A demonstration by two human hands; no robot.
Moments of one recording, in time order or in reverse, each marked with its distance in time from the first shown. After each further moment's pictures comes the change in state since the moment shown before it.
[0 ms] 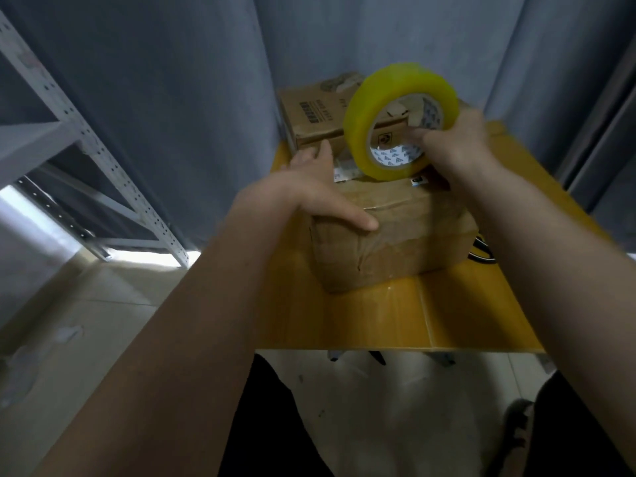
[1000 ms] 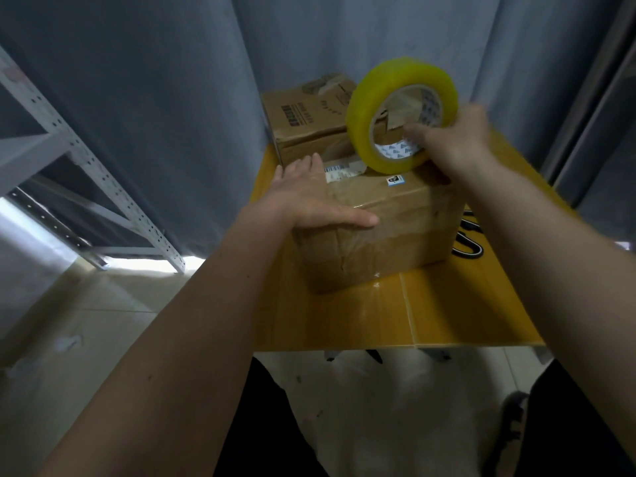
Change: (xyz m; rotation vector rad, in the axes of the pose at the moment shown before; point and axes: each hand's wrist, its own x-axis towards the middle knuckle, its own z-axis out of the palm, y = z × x) left_hand 0.012 0.013 0.022 0.205 0.073 -0.020; right_hand 0.004 0.012 -0.029 -0.054 0.061 -0.053
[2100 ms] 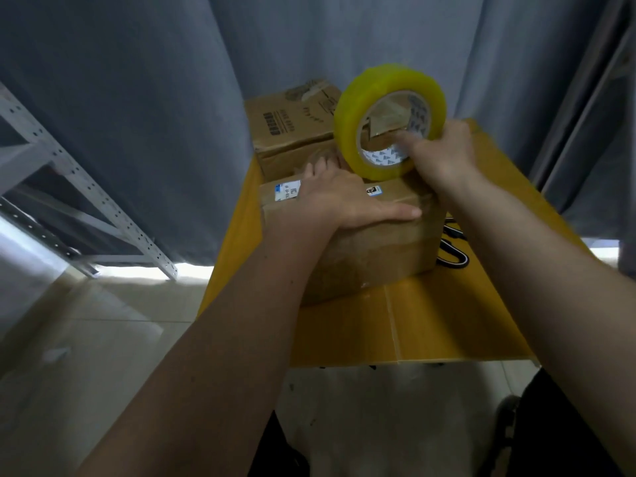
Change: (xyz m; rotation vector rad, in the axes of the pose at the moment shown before) left_hand 0.023 0.071 0.003 0.061 0.098 0.028; right_hand 0.008 0.014 -0.003 0.057 -0.005 0.014
